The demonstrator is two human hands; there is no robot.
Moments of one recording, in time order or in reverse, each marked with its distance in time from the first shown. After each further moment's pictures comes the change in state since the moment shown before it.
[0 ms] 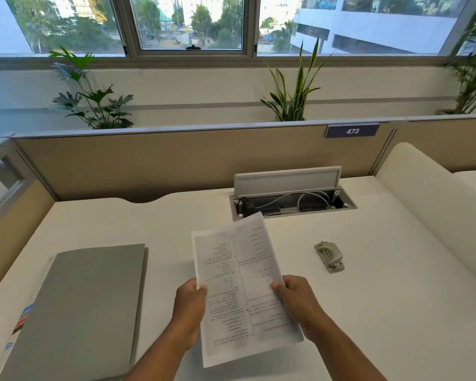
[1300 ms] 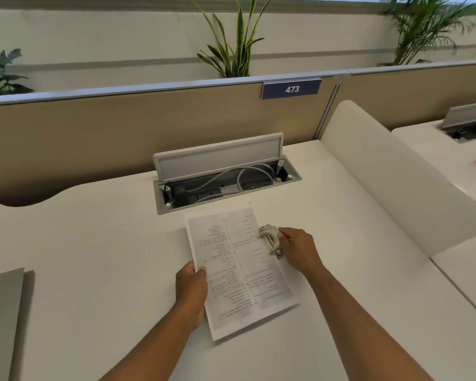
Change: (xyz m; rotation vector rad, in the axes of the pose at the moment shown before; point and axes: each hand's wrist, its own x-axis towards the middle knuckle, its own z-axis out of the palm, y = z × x) left_hand 0.074 -0.011 0.193 0.000 -0.047 -0.105; right_hand 0.146 0.059 -0.179 -0.564 0.357 -0.159
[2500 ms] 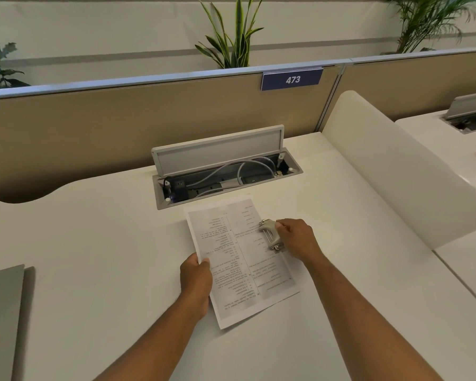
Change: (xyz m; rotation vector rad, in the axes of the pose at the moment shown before) left_hand 0.004 0.003 0.011 -0.026 0.017 0.003; right_hand 0.007 -0.007 -0.002 0.060 -0.054 0.066
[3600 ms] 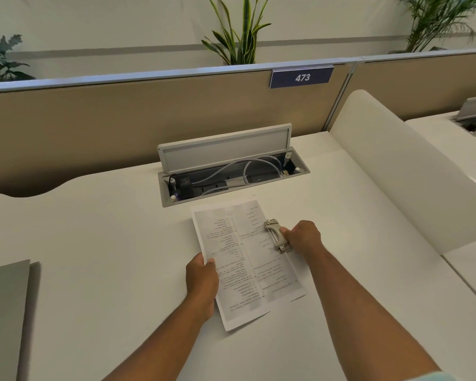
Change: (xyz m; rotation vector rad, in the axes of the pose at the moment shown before) left_hand 0.000 -0.002 0.000 0.019 0.004 0.010; right_hand 0.038 0.009 0.015 -0.162 -0.019 0.369
